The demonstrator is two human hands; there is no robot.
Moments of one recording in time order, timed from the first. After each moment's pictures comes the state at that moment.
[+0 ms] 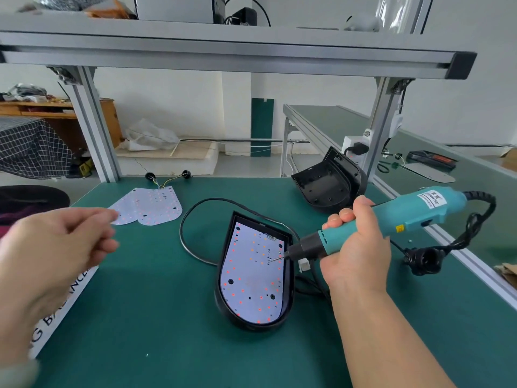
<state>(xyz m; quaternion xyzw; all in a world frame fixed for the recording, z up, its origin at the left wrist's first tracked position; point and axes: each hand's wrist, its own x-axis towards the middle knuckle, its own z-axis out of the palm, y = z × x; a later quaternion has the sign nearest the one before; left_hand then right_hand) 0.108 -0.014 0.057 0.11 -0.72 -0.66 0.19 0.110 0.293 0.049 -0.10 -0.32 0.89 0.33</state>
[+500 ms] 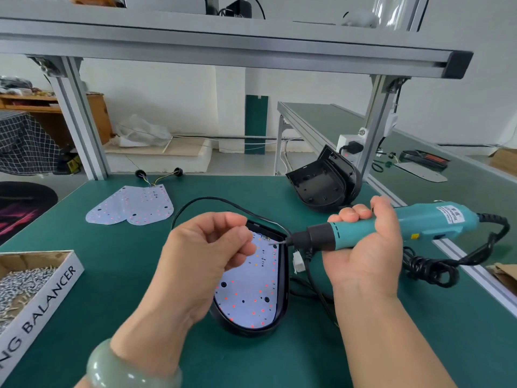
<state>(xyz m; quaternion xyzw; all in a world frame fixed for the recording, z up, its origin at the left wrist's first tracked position) 0.121 0.125 0.054 -0.04 -0.64 -0.76 0.04 0.118 0.300 0.063 -0.07 -0.20 0.93 0.30</state>
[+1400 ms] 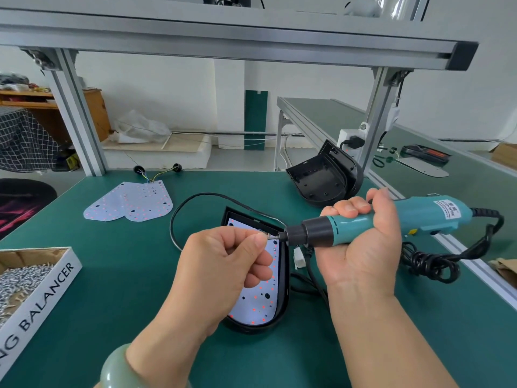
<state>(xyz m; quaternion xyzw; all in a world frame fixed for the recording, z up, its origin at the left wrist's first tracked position) 0.138 0.138 0.051 -0.06 -0.71 -0.70 0.02 0.124 0.288 0.069 -0.03 -0.17 0.95 0.28</state>
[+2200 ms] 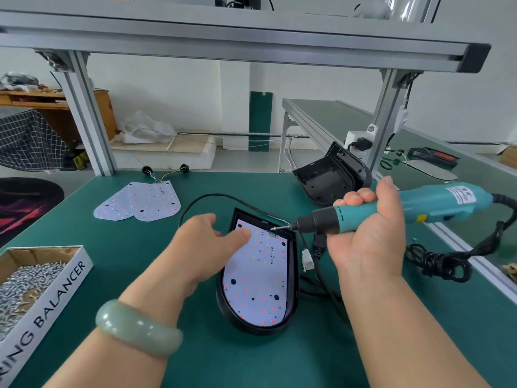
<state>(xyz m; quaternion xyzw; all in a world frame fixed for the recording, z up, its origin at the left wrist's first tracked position) 0.093 0.108 0.055 0.06 -0.88 -0.48 -0.03 0.101 0.293 0.072 -0.06 -0.22 0.92 0.31</state>
